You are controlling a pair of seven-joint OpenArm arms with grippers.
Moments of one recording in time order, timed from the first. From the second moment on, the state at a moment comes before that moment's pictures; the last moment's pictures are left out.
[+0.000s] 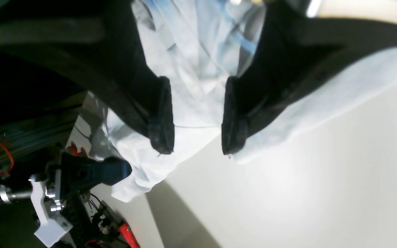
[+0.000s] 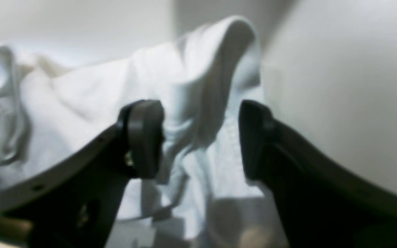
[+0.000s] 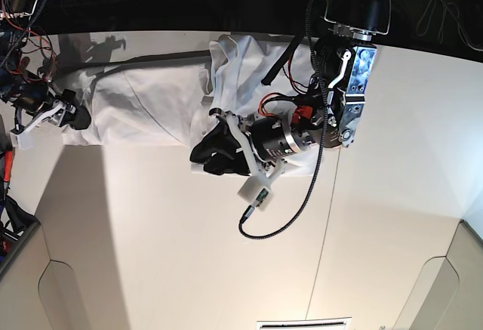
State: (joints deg) left arm -3.1 1.1 7.3 79.5 -27.3 -38.3 35.6; right arm -1.0 19.7 25.7 65.3 41.4 31.1 -52.3
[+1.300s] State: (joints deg) left arm -3.1 1.1 7.3 83.4 -27.3 -38.3 38.0; right arm -0.8 19.7 25.7 71.6 25.9 26.0 -46.5
